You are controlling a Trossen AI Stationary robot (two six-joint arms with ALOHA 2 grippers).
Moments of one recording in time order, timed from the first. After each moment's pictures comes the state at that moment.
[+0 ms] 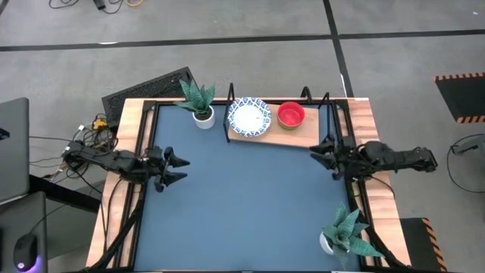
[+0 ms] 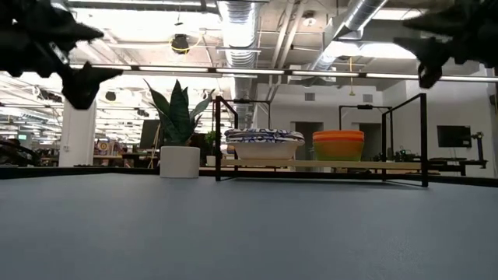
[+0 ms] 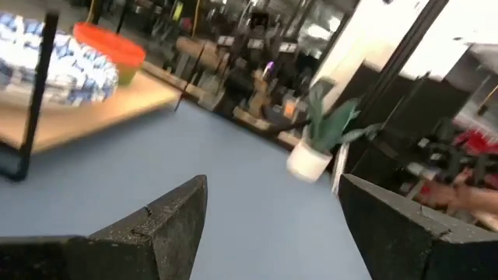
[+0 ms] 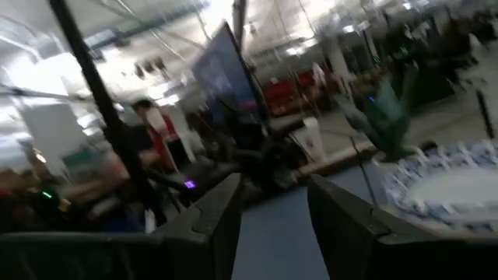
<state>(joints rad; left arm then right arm) -0.28 0.01 0.01 0.09 -0.28 -0.48 0.10 0.01 0.09 0.17 0.20 0.35</state>
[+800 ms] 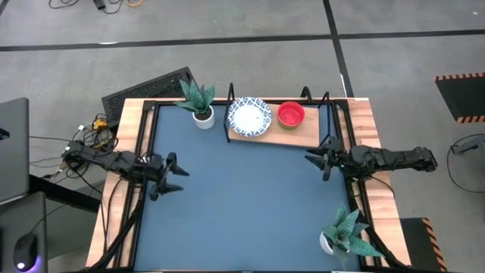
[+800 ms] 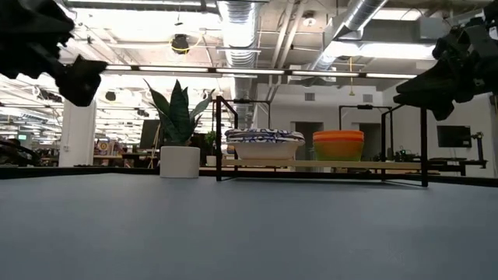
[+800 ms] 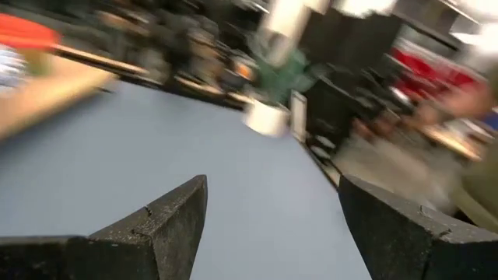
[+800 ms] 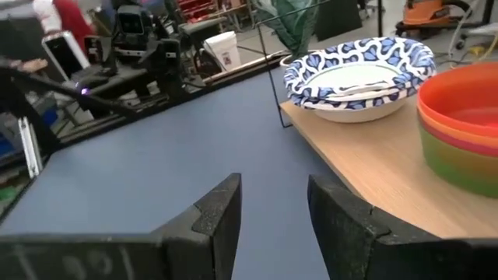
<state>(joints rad) -0.28 0.01 0.01 0.04 -0.07 -0.35 0.10 0.01 0.10 -0.25 0.39 0.34</state>
